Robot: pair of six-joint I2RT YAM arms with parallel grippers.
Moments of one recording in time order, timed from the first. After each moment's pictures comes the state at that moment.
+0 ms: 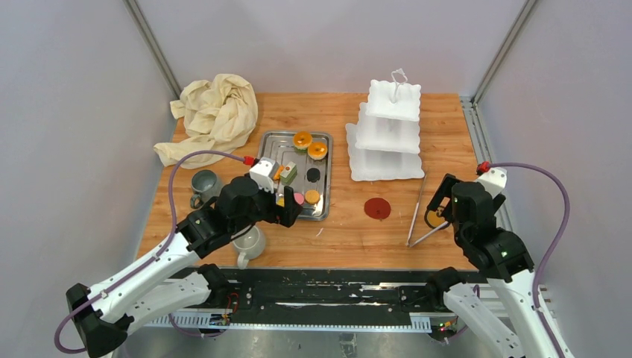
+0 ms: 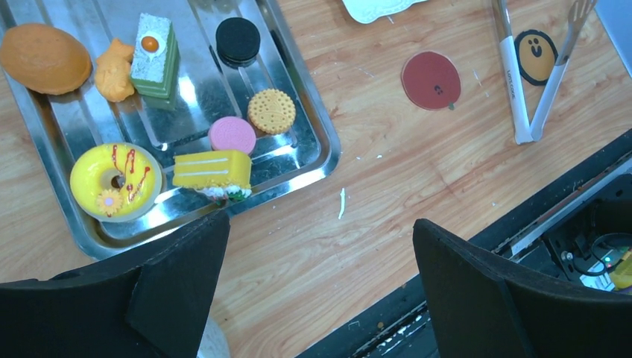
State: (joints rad) left arm -0.81 0.79 0.74 -0.43 -0.14 -0.39; right arm 0.39 0.57 0.91 -0.93 0.62 0.49
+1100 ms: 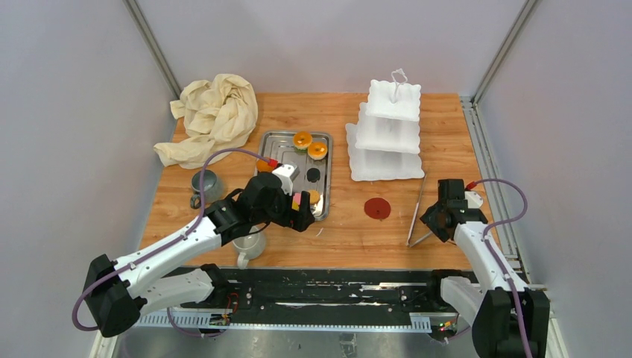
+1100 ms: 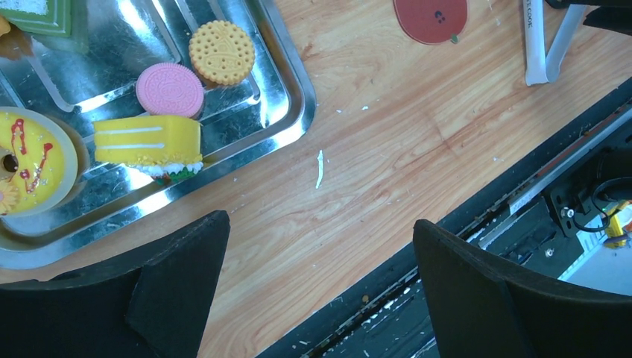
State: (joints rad) left arm -0.81 1.00 0.74 -0.39 0.00 -0.43; right arm 0.00 0.95 0.51 -0.66 0.24 0.79
